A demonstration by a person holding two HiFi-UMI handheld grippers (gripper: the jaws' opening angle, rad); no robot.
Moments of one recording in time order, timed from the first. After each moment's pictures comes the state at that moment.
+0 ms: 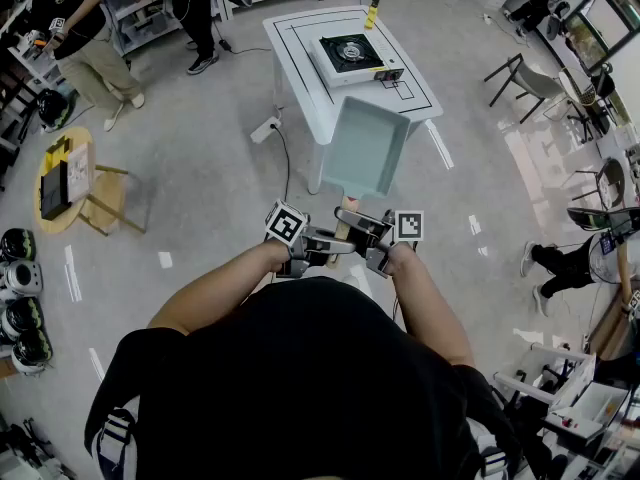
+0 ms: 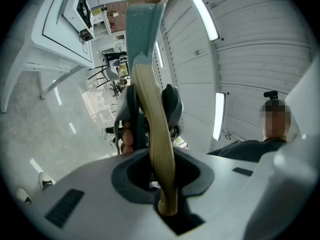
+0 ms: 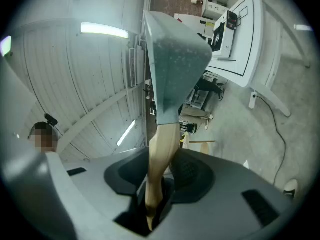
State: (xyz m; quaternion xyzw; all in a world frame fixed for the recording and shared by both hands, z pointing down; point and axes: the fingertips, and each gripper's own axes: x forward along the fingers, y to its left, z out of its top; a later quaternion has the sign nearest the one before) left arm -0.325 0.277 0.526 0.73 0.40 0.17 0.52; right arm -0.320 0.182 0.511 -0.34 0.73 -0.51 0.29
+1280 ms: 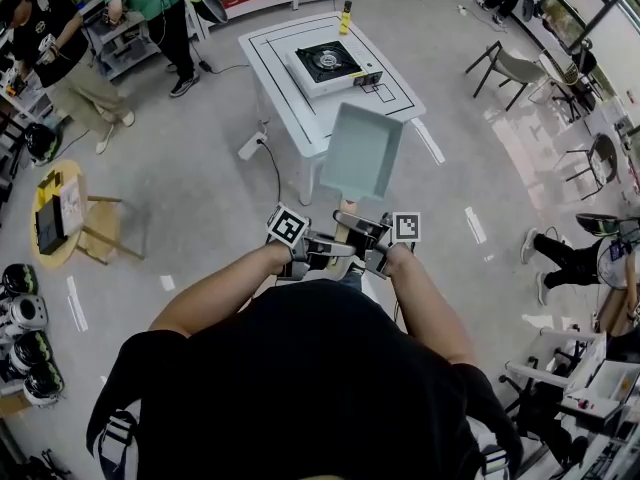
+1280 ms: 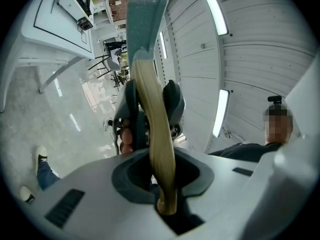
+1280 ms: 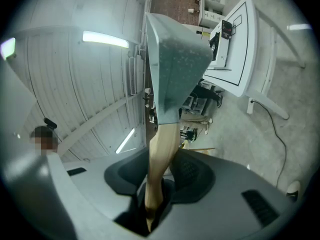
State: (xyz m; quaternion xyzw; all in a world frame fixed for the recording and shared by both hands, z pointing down) left arm -0.303 0.278 0.532 0.70 0.42 0.22 0.52; right arm -0.287 0.180 0.519 -0.36 0.72 -0.50 0.32
